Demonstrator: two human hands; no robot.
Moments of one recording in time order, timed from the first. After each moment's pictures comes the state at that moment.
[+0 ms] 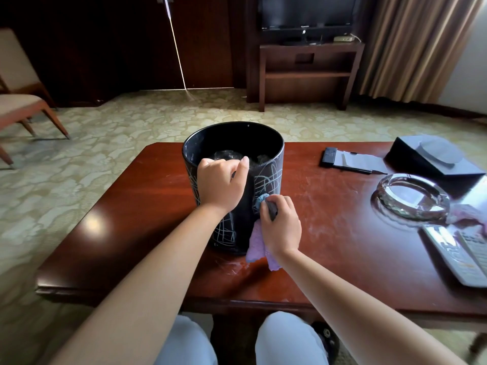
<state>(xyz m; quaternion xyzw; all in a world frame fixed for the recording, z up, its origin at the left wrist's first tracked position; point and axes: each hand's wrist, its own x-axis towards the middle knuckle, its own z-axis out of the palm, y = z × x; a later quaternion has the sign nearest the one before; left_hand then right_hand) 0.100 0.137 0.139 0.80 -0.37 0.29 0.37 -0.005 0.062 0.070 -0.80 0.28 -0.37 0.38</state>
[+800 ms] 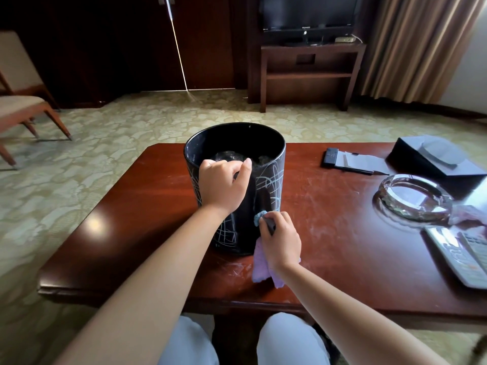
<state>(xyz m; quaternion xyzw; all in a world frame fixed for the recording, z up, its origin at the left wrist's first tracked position) 0.095 0.139 0.142 0.80 -0.37 0.28 0.38 -0.013 0.069 0.043 -0.82 0.29 -0.32 0.36</state>
